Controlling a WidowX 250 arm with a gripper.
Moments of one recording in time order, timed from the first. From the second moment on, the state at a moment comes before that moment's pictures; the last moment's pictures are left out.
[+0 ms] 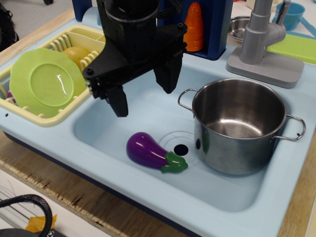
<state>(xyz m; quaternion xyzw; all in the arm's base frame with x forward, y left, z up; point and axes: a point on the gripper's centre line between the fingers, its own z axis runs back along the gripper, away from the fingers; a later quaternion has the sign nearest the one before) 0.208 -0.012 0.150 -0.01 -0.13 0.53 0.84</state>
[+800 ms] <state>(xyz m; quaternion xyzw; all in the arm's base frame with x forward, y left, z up) 0.208 -0.008 0.107 -0.02 -0.07 0.58 0.81</state>
